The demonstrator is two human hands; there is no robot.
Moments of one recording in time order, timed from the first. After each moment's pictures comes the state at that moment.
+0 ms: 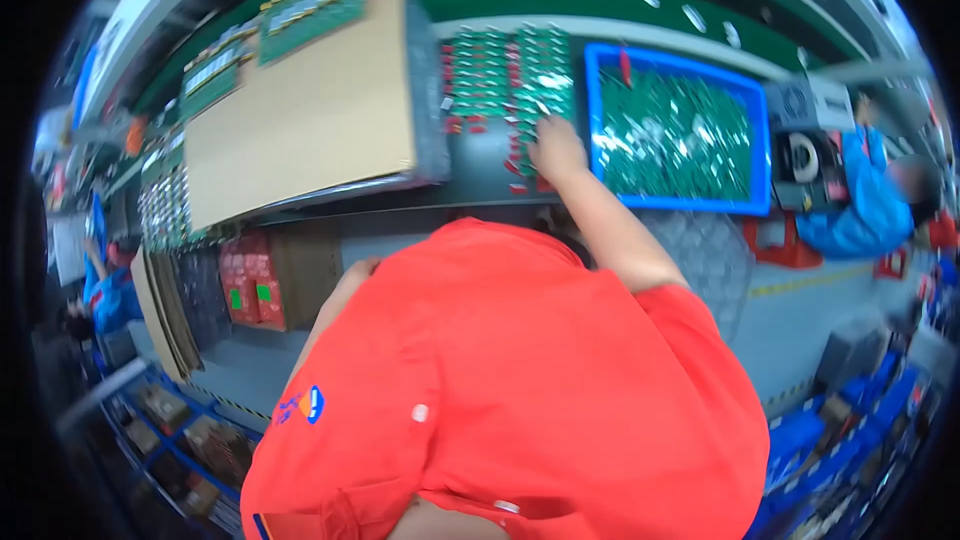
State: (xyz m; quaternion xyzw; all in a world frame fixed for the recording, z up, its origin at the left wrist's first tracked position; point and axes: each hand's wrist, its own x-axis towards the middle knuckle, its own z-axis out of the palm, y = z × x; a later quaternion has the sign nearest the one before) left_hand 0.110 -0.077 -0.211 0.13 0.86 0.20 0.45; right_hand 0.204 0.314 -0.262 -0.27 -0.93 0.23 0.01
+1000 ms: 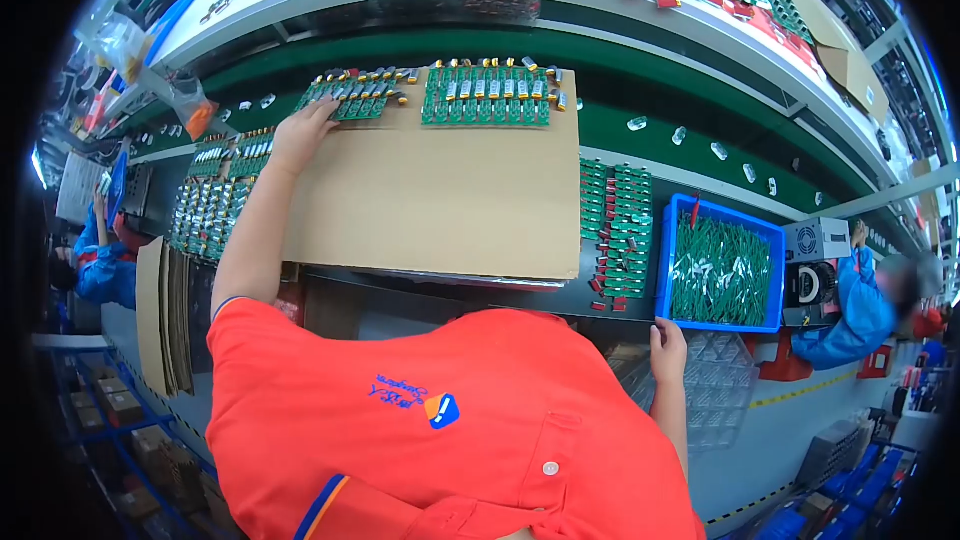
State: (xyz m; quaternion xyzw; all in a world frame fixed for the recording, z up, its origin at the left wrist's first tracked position) left_hand -0.289 -0.112 -0.094 0.47 0.85 0.07 -0.22; right_hand 0.326 0.250 -0.225 -0.41 -0.84 0.32 0.15
